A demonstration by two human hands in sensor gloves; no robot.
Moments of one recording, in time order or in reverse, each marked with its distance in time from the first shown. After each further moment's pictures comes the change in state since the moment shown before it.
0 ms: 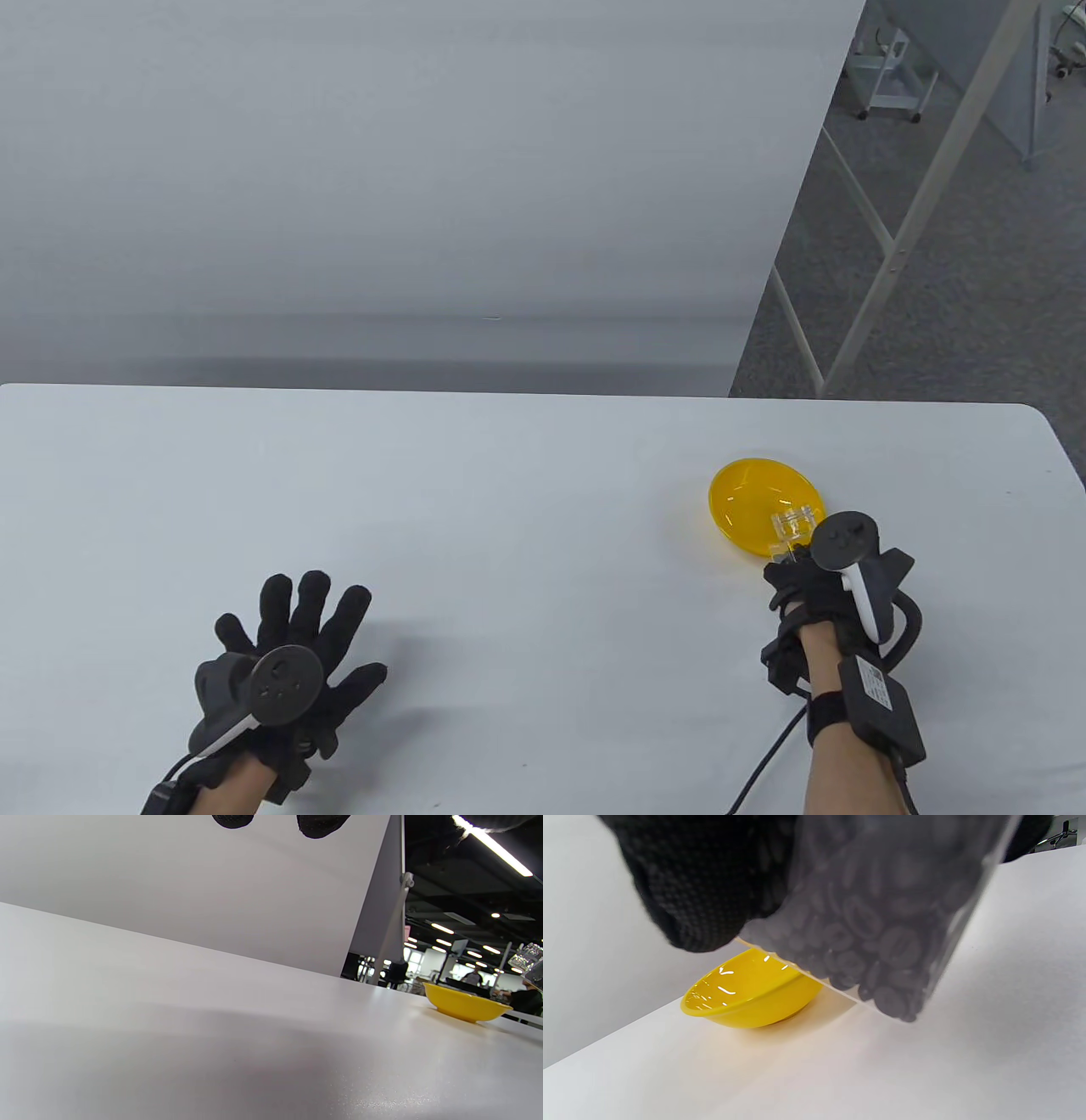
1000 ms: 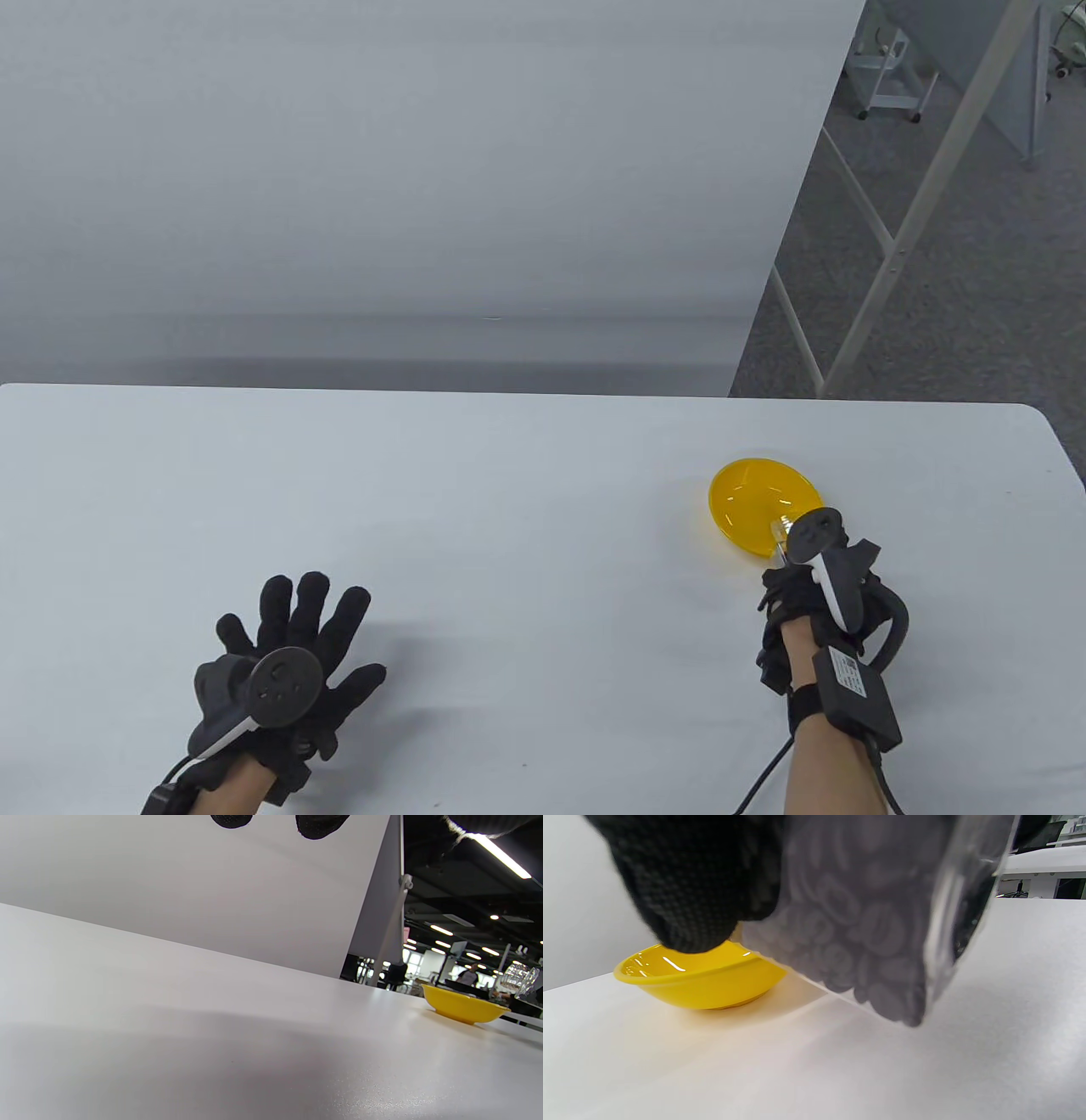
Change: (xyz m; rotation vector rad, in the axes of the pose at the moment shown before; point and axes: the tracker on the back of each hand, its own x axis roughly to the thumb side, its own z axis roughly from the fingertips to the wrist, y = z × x) left_hand 0.001 0.001 0.002 0.006 0.000 0.005; right_hand 0.013 0.009 0.003 -0.047 0.086 0.206
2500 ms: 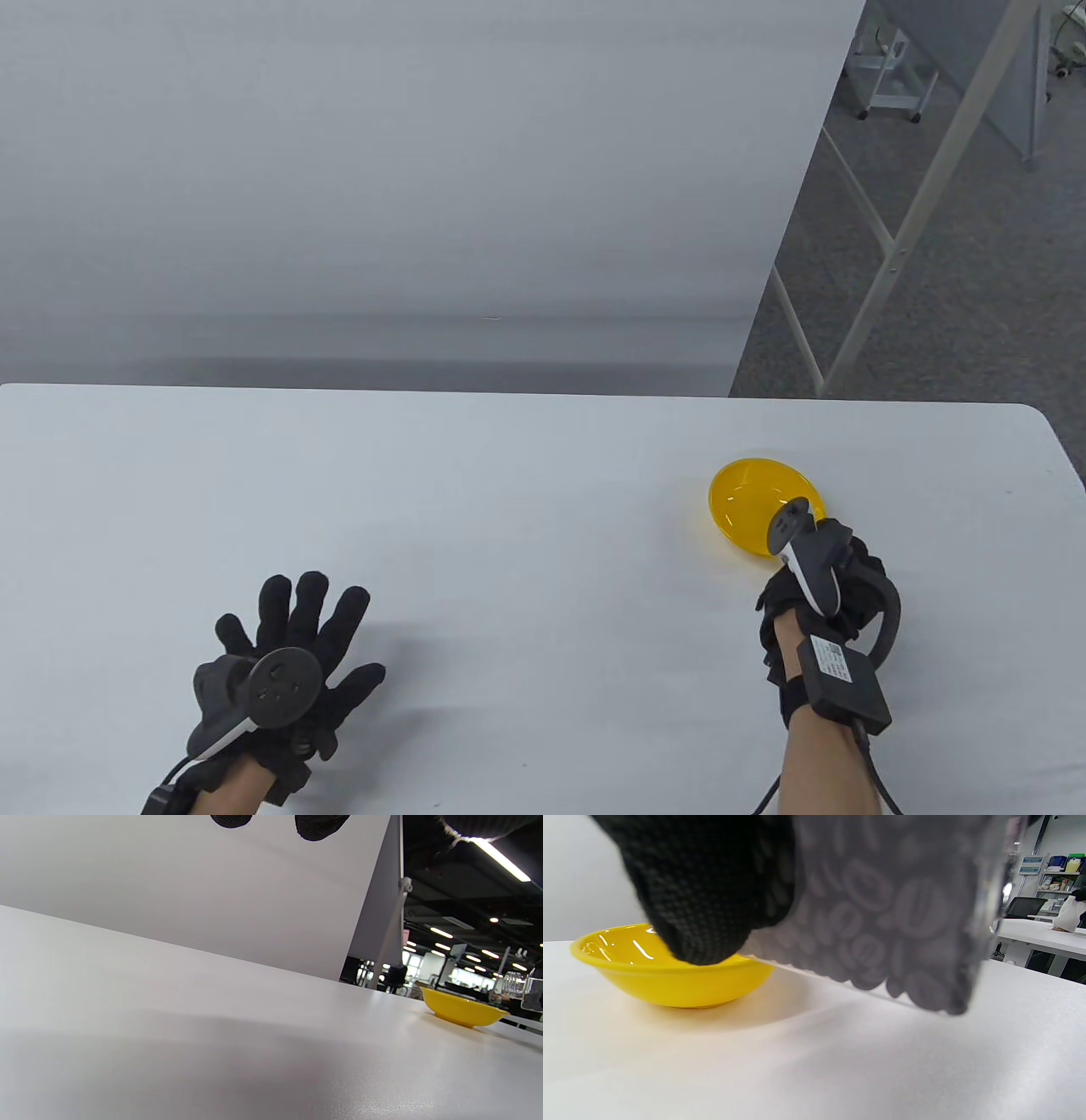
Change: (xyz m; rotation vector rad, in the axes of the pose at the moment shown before) left_hand 0.000 0.001 0.001 0.008 0.000 0.004; right_hand 0.017 -0.007 0.003 -0.078 0.004 0.219
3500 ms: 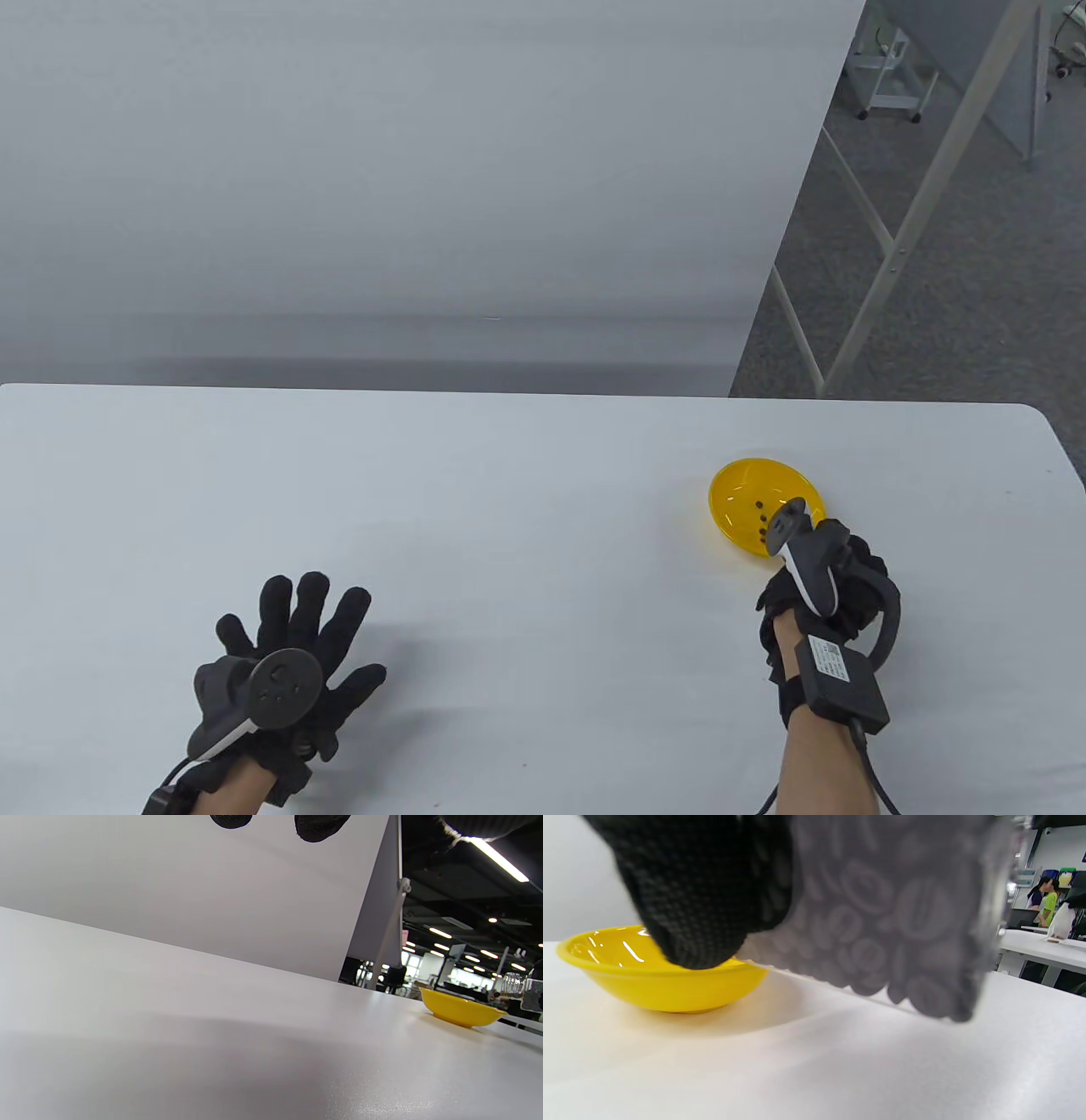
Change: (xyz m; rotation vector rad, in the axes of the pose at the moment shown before) left_hand 0.001 0.000 0.001 0.003 -0.002 -0.001; right_hand 0.000 0.002 -0.001 -0.025 0.010 0.002
